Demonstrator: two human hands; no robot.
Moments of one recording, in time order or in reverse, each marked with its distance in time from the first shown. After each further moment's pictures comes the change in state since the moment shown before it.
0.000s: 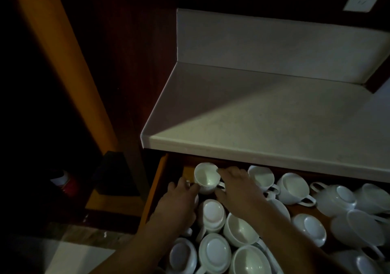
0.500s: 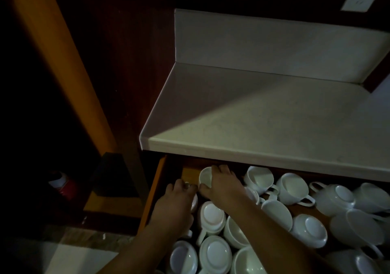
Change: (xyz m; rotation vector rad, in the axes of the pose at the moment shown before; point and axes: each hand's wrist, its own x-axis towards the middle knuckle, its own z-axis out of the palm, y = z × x) left_hand -0.005 -0.005 0.009 -0.070 0.134 0.010; right_hand 0.031 -0.030 0.011 0.128 -0.106 0.140
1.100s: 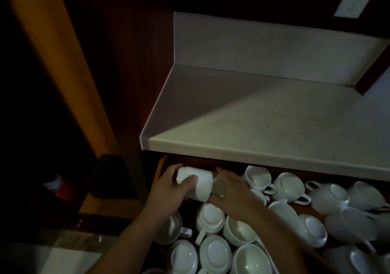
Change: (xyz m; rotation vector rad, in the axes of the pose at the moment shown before) left_hand 0.007 -0.009 -0.035 -1.135 0.132 -0.291; right_hand -0.036 0.025 -0.008 0.176 0.016 -0.105
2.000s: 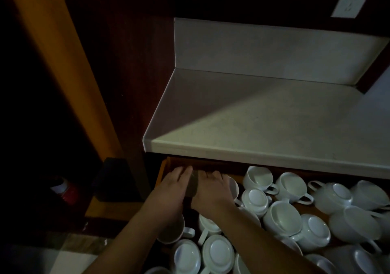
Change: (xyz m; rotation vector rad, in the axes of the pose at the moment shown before) left_hand 0.005 -0.008 -0.004 1.111 -0.136 0.378; right_hand 0.020 -0.054 0.033 -0.250 0.087 -0.047
